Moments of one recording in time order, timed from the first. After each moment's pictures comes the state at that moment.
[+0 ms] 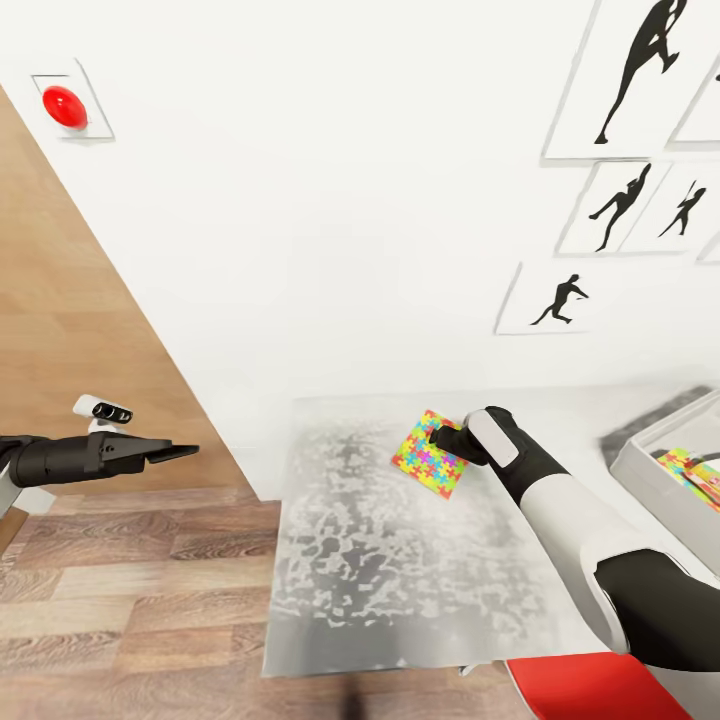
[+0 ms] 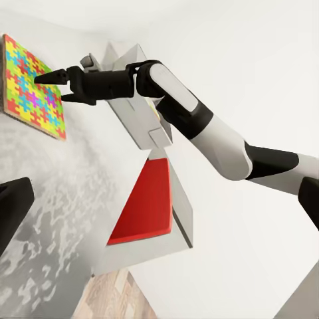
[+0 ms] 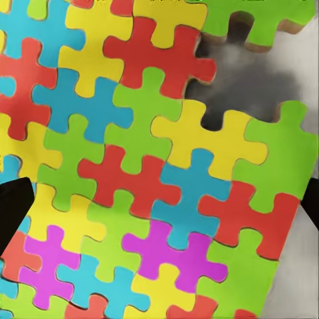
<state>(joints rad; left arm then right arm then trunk) -0.71 0.64 -0.06 -1.18 0.56 1.04 -1.57 -1.10 -0.03 0.27 -0.54 -0.91 0.68 -0.50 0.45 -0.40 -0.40</state>
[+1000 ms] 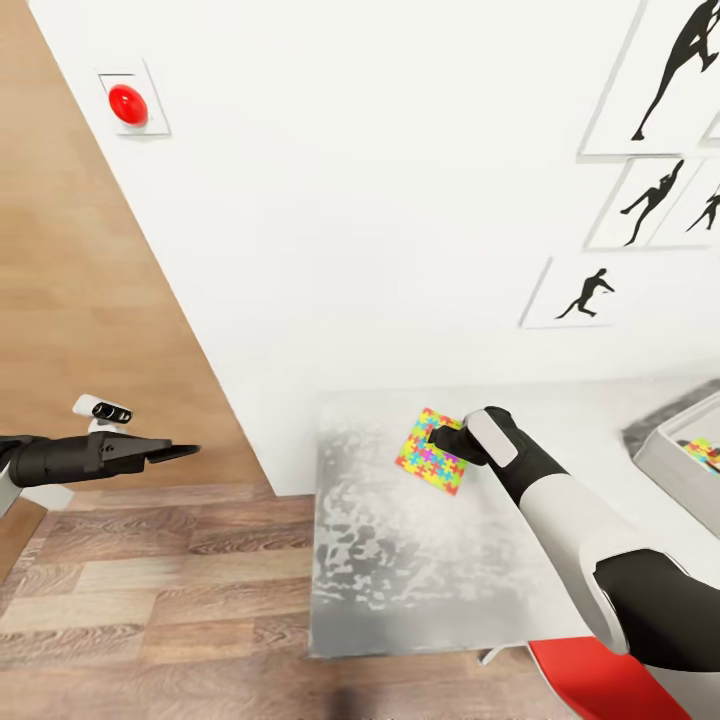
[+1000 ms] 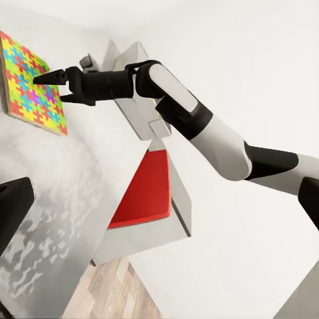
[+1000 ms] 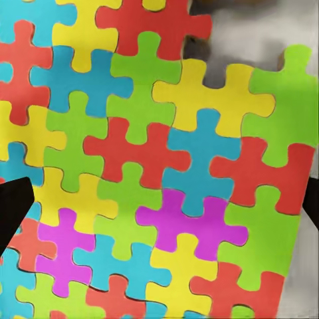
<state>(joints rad) -0.71 0.64 -0.06 -1.18 0.56 1.04 -1.57 -1.10 -0.03 0.27 -0.54 -0.92 0.68 -0.50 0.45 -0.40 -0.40</state>
